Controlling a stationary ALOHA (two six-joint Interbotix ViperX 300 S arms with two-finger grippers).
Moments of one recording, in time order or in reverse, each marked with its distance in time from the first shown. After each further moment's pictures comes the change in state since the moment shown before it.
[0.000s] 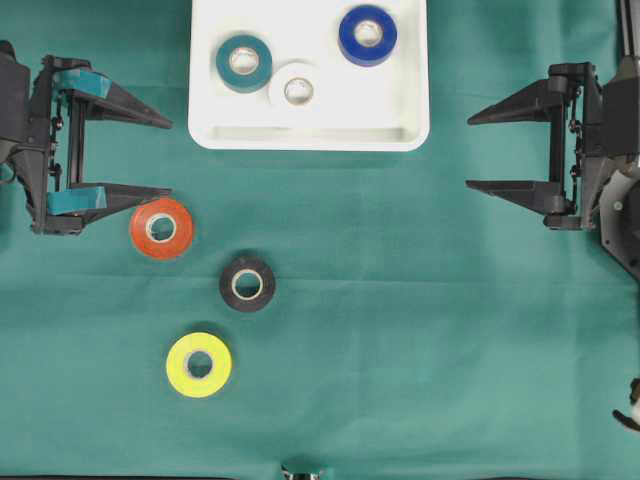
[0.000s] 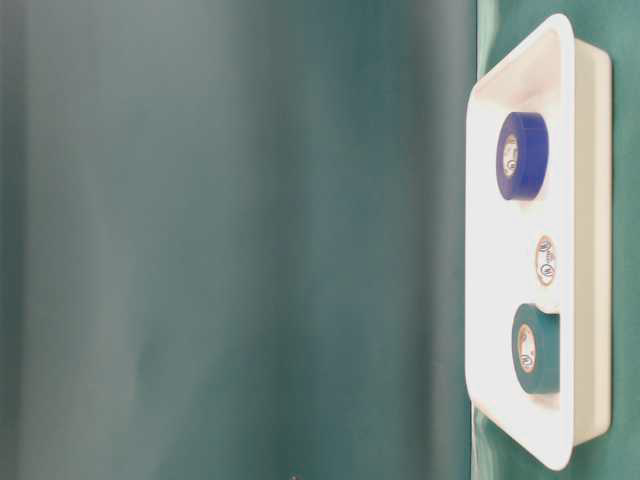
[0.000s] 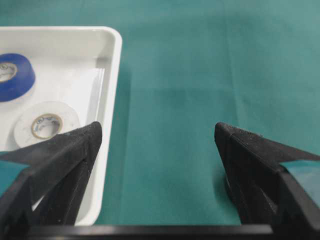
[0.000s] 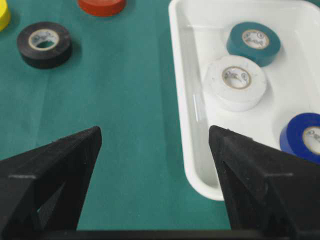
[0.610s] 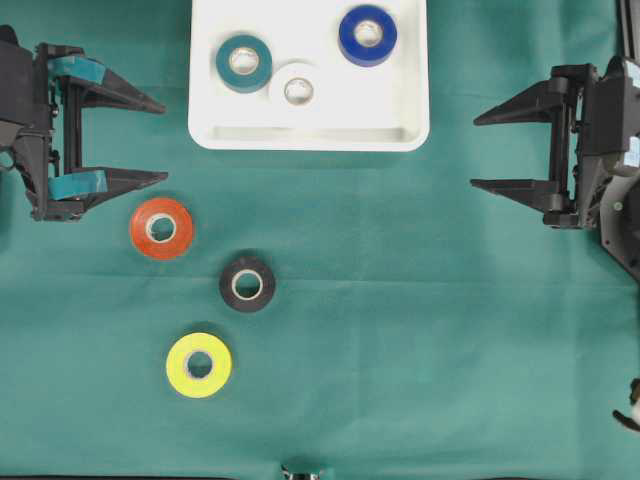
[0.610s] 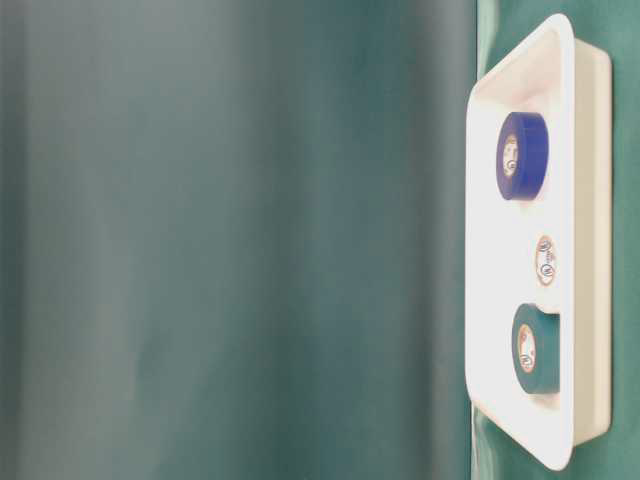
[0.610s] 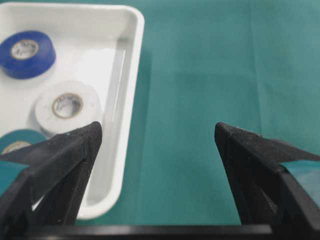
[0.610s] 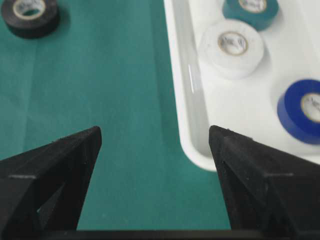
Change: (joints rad) left arm 0.051 -0.014 0.000 0.002 0.046 0.000; right arm 0.000 -0.002 0.000 0.017 0.081 0.000
